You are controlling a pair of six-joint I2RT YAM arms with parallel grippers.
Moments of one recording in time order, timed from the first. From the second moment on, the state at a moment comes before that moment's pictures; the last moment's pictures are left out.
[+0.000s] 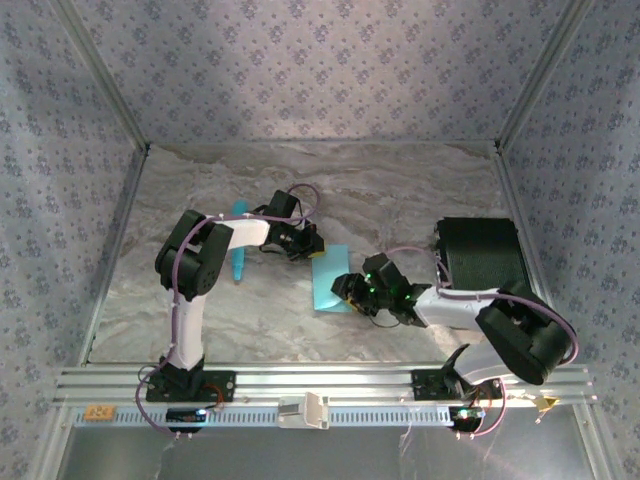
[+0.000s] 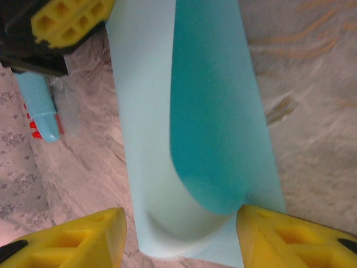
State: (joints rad) left arm -0.52 2.07 1.22 -0.17 0.67 -0.72; right arm 0.75 1.40 0.44 0.22 -0.24 1.21
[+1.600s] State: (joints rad) left arm -0.53 2.08 1.25 -0.20 0.70 -0.72; right arm 0.51 1.64 0.56 0.27 -0.63 0.90
